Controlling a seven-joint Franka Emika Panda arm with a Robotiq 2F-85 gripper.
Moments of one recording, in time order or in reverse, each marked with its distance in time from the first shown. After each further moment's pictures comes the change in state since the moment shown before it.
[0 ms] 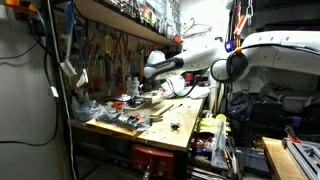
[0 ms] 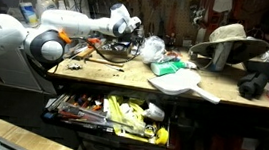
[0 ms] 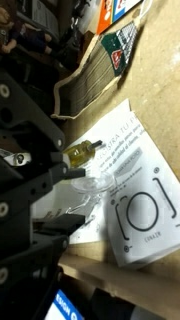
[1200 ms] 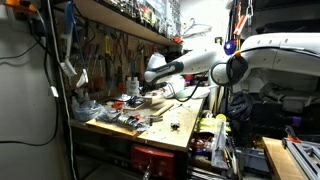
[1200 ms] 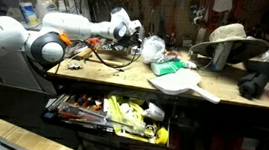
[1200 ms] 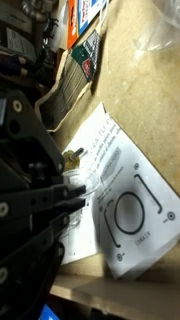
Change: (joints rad) arm 0.004 0.028 -0.035 0.000 -0.002 0.044 0.187
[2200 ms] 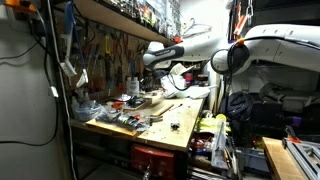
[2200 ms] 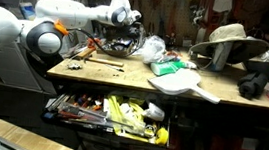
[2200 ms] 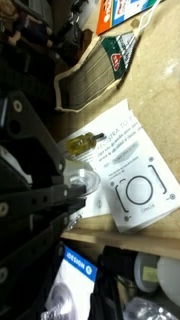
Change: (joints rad) arm -0.010 -0.118 0.064 0.001 0.015 -0.275 -0.250
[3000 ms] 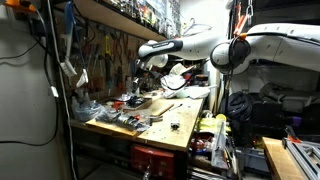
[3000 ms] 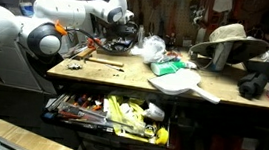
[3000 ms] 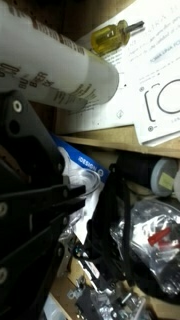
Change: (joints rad) arm 0.004 -0.009 0.164 -0.001 0.103 -0.109 -0.343
